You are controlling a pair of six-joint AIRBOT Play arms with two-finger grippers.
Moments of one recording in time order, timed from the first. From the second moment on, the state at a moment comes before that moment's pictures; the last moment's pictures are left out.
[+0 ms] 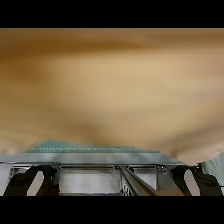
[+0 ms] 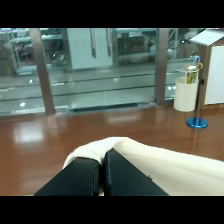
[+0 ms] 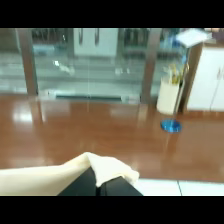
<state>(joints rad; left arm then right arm) 0.18 -0.60 2.00 1.31 -1.34 -1.47 -0.32 -0.57 1.97 -1.25 1.47 1.51</state>
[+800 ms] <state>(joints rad) 0.10 -1.09 1.37 1.28 -1.10 -1.50 -0.32 -0.95 1.21 -1.00 1.17 1.42</state>
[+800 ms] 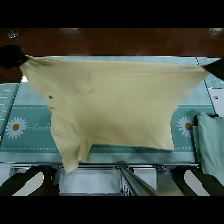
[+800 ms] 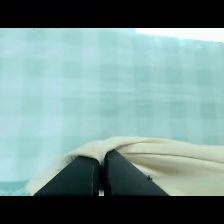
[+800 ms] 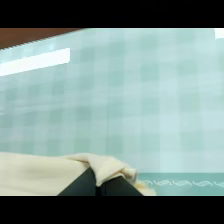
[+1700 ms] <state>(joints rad) 0.11 -1.56 1.35 1.08 -0.91 -1.48 -0.34 -1.69 1.50 -0.76 1.18 1.33</state>
